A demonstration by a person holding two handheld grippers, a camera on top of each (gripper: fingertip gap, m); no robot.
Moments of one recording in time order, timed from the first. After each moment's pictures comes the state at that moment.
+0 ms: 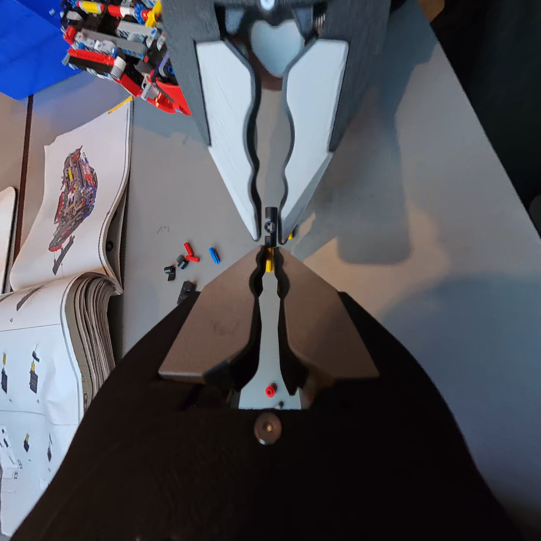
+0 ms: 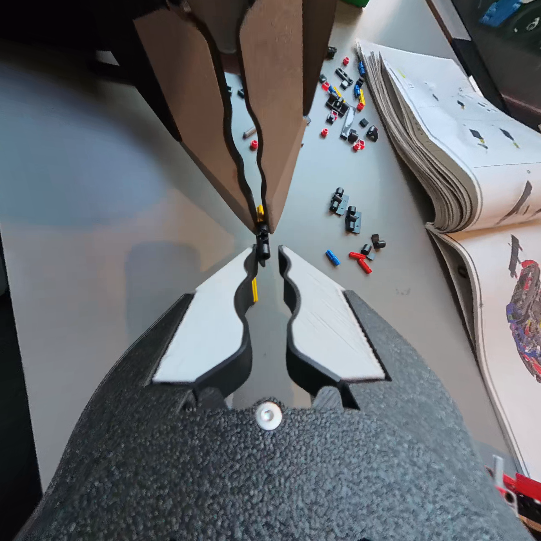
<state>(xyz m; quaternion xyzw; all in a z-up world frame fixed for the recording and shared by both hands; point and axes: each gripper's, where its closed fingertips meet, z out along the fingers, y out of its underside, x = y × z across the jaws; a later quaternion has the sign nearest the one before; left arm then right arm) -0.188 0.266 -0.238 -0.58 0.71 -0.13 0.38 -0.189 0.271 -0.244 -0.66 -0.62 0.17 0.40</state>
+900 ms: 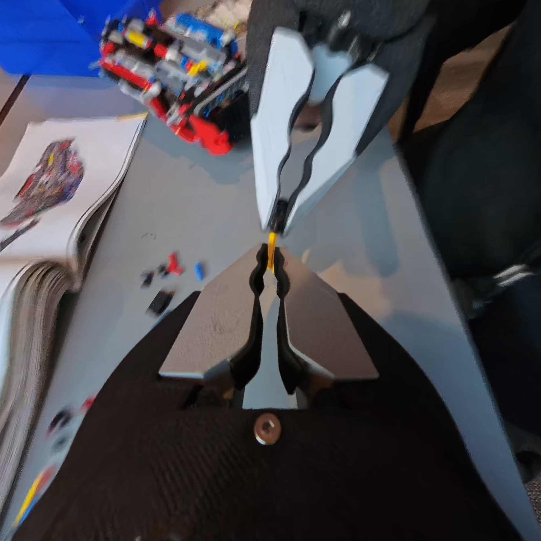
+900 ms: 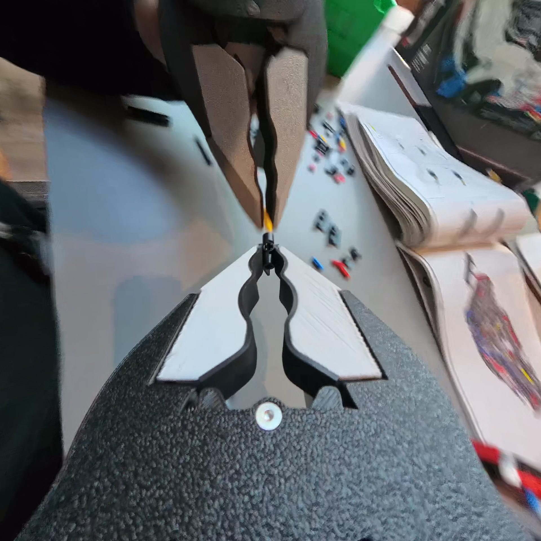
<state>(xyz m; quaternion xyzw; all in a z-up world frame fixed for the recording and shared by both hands) -0.178 0.259 -0.214 -0.64 0.61 -0.26 0.38 -0.172 0.263 -0.211 -0.62 -0.62 0.19 0.45</state>
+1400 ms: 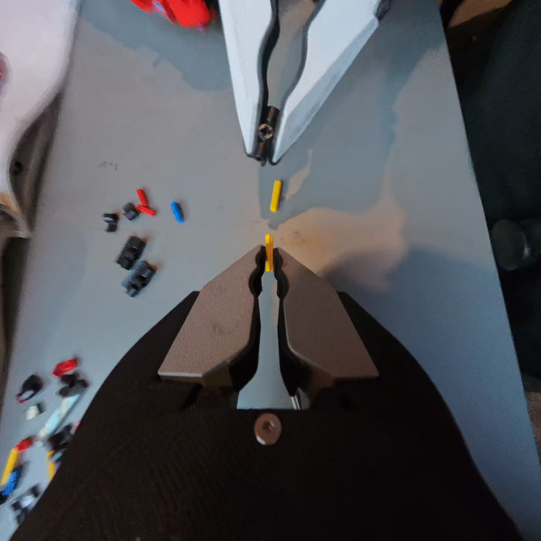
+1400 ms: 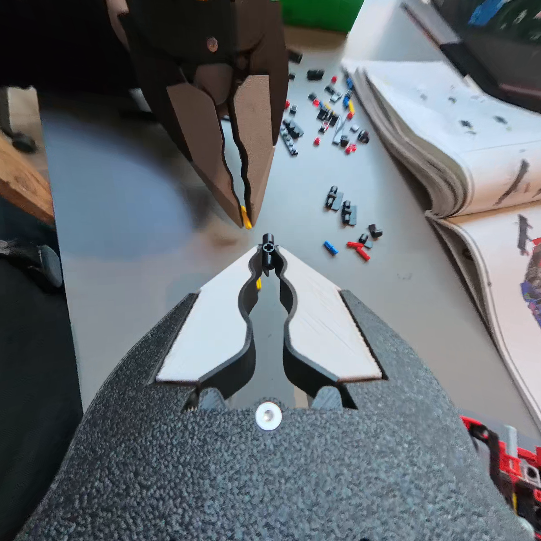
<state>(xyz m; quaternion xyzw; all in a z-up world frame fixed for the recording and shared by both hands) -0.203 0.259 -0.264 -0.68 0.64 -0.20 0.29 -0.173 0.266 -0.226 -0.67 -0.58 0.23 0.39</state>
